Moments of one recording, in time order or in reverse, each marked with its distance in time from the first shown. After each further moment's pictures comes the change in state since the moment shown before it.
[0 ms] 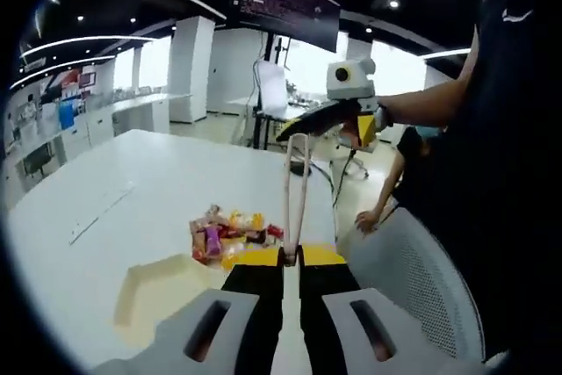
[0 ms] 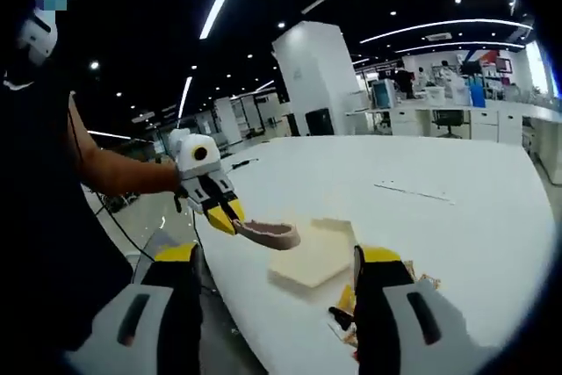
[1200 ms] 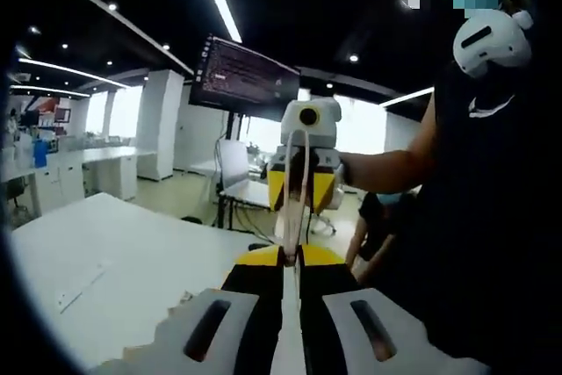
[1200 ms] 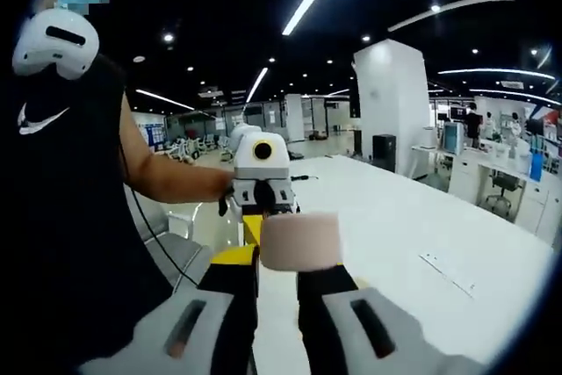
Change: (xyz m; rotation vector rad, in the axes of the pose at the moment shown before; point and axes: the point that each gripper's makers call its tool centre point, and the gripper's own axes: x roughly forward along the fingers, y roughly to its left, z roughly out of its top) left arm -0.028 -0.044 0.130 0.028 -0.273 -0.184; right arm 0.016 0.085 0.112 -0.255 0.005 0.283
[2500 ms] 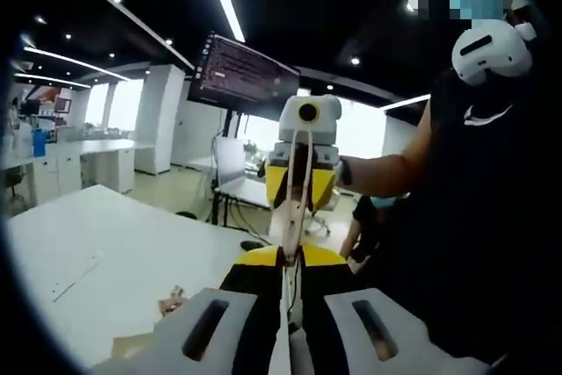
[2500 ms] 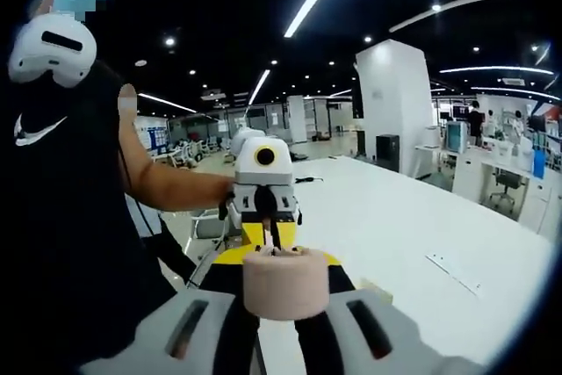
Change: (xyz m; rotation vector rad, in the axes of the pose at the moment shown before) left arm -0.003 -0.016 0.001 -0.037 0.012 -0.006; right arm 0.008 0.013 0.005 0.014 0.023 0.013
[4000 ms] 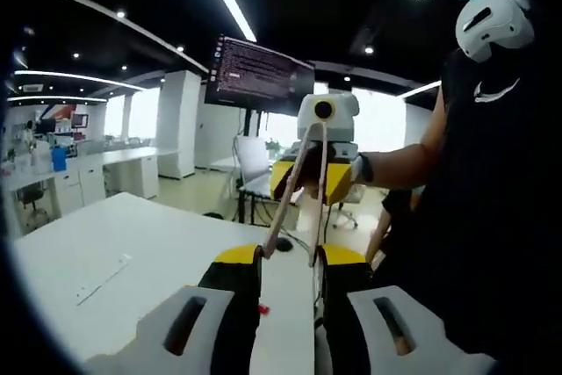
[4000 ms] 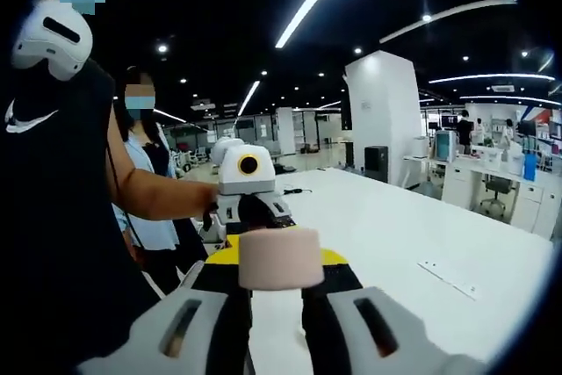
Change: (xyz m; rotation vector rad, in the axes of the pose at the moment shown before) left arm -0.007 0.014 -0.006 0.083 0.016 0.136; right arm 0.005 -0.007 0.004 -0.013 -0.088 -0.076
